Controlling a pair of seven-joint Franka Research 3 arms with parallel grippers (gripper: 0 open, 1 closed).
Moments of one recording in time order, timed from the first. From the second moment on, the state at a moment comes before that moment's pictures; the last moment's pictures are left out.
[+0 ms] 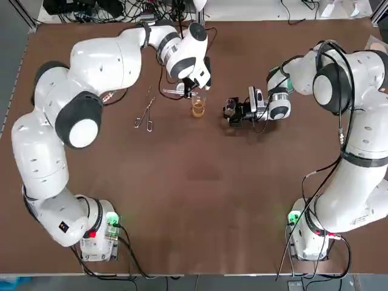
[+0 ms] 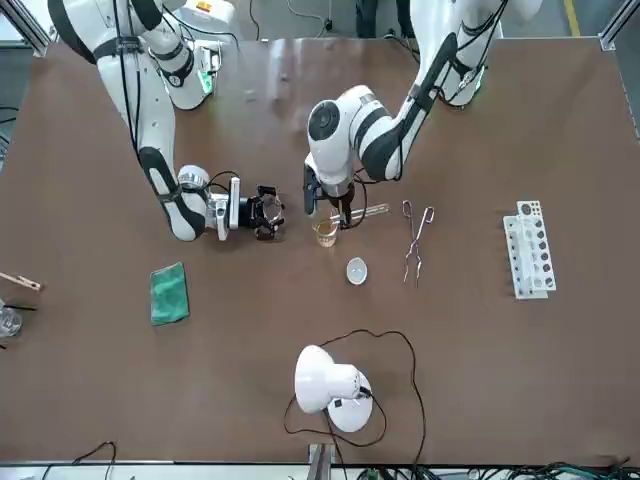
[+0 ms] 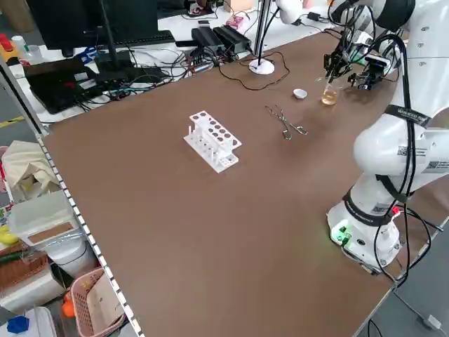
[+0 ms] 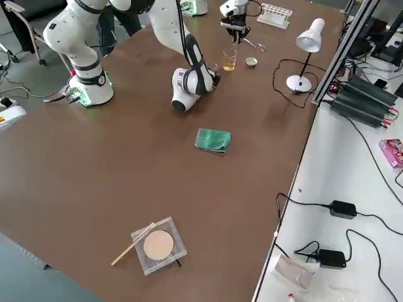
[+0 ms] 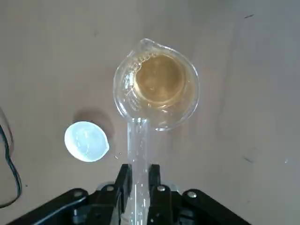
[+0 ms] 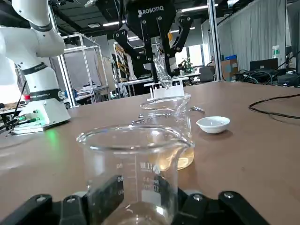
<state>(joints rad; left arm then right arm) -0.65 0.54 -0.22 -1.65 0.32 2.05 0.51 0.24 0.71 0.07 -2.21 1.84 1.76 -2.80</state>
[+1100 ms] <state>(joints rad) -0.70 0.57 -0.22 -1.58 0.38 1.93 0.48 0.24 0.71 0.07 -2.21 1.84 1.76 -2.80</state>
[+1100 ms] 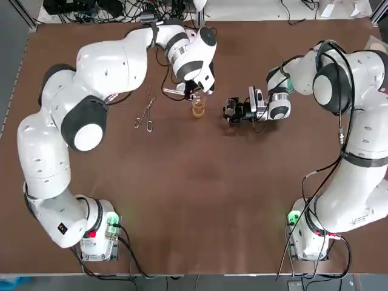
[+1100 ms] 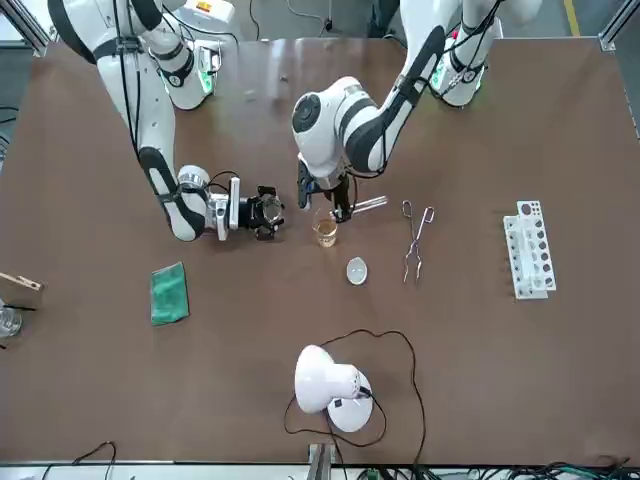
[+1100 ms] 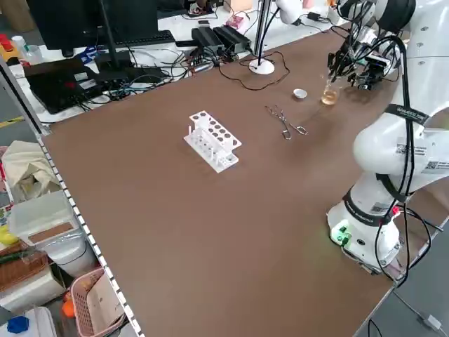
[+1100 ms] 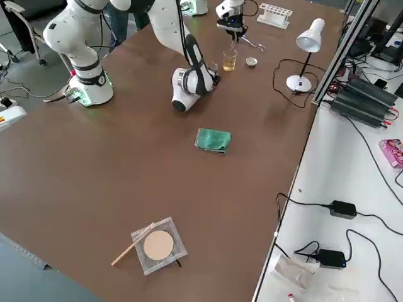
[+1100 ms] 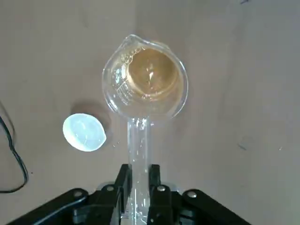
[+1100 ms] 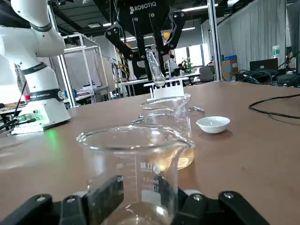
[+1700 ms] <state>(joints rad) -0.60 0.57 -0.20 -1.53 0.31 1.92 0.49 0.24 0.71 0.07 -2.21 1.84 1.76 -2.80</state>
